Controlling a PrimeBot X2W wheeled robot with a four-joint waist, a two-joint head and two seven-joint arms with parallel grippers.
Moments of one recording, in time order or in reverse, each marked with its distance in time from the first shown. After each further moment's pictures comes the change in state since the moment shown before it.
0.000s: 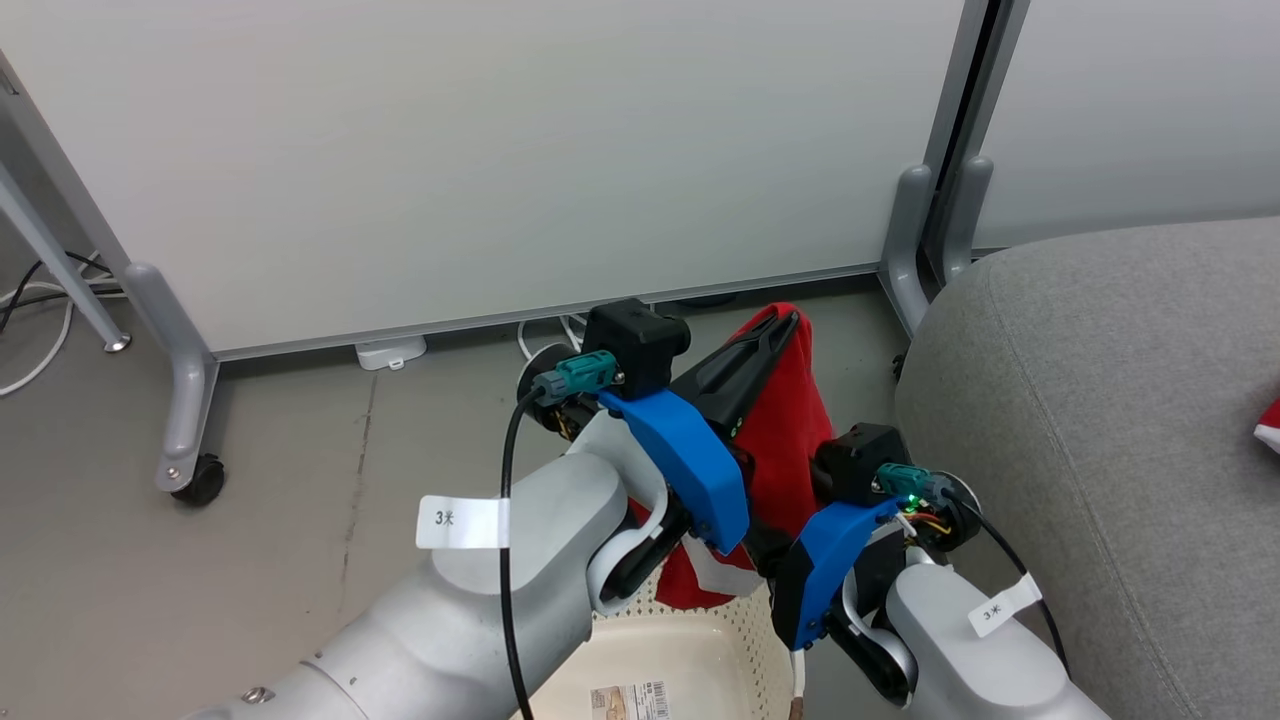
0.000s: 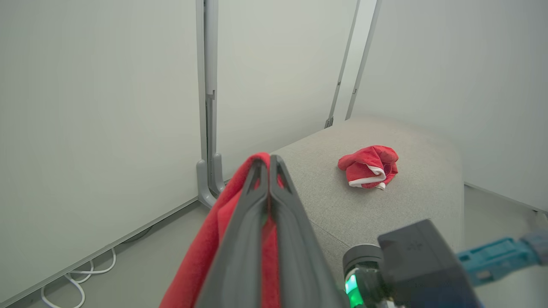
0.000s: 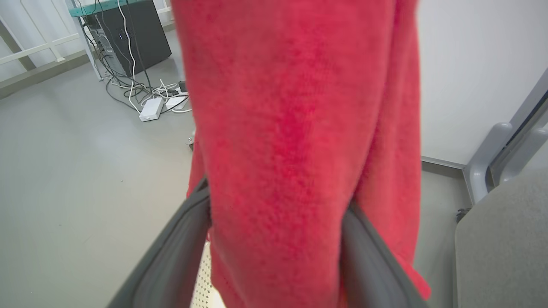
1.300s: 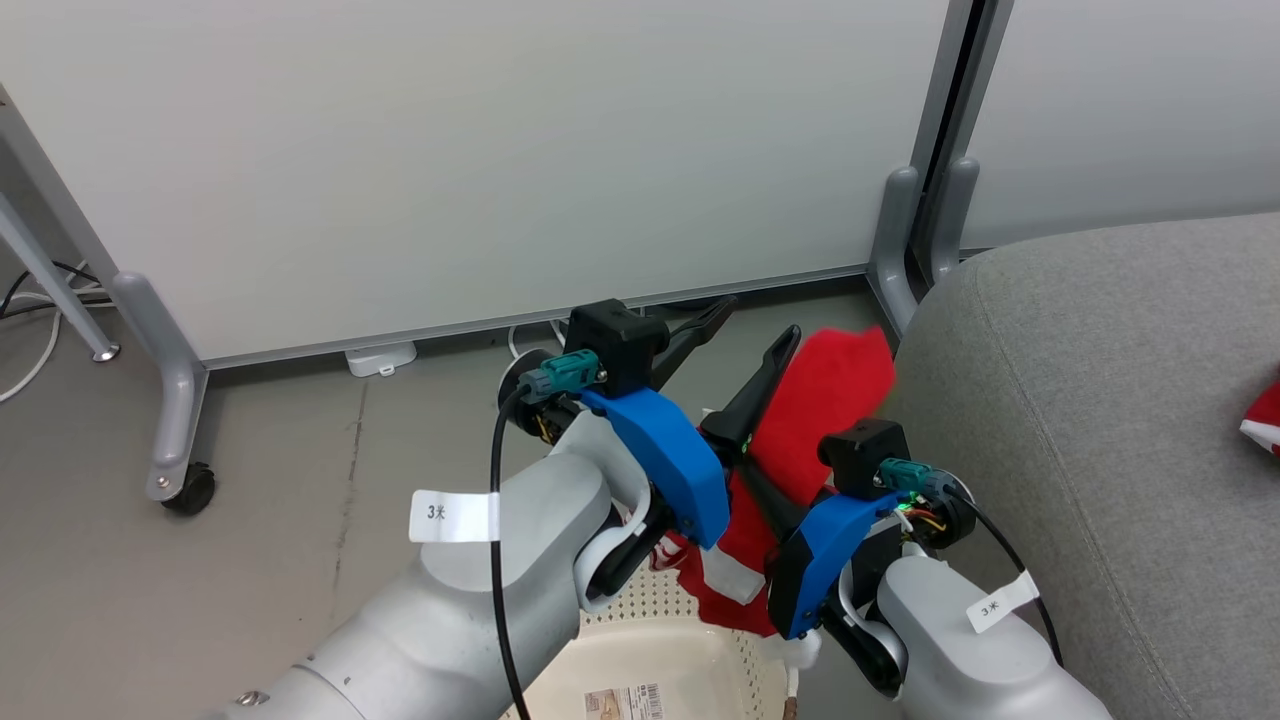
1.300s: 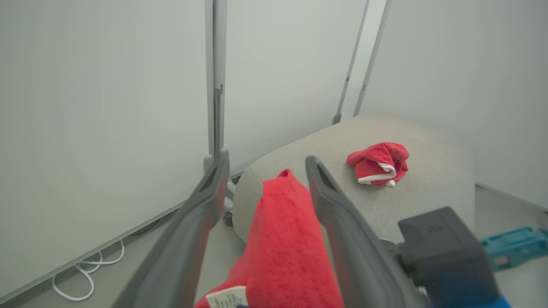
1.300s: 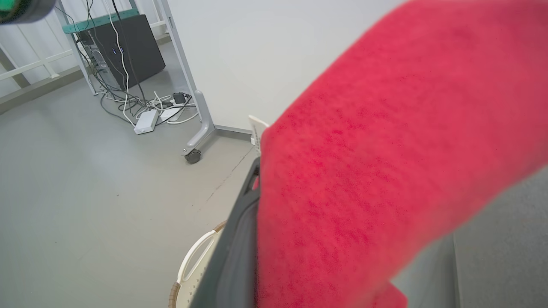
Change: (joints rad) left arm -0.005 -0.001 0.002 0.050 -0.009 -0.004 0.000; right arm -0.078 0.019 0.082 0.158 0.103 0.000 -0.117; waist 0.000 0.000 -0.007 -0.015
